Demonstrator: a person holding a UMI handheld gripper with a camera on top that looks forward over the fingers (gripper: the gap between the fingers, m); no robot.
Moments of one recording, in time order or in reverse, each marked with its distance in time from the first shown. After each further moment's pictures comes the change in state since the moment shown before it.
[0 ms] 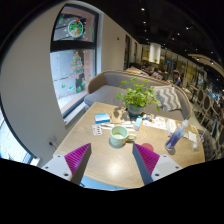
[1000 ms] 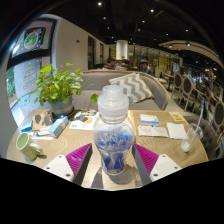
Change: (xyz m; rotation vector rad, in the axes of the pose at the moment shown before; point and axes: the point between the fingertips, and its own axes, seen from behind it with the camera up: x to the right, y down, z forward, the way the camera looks) arm 0.396 0.071 0.231 0.065 0.228 0.200
